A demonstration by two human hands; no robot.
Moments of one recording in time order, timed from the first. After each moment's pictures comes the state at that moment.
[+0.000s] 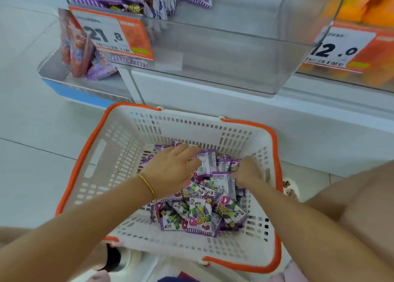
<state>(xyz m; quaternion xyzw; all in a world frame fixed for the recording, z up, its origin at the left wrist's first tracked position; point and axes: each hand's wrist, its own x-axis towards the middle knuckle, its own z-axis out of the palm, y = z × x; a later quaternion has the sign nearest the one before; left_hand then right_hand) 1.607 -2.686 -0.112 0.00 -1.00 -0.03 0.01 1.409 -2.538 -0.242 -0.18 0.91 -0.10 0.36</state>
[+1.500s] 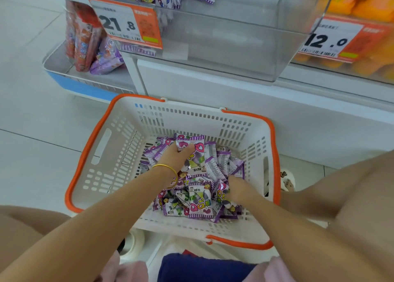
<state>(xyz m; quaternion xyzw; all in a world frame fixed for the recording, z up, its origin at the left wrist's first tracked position) 1.600 -2.661 -0.137 0.53 -0.60 -0.60 0.01 1.473 -2.497 -0.235 -0.36 0.84 0.07 0.40</state>
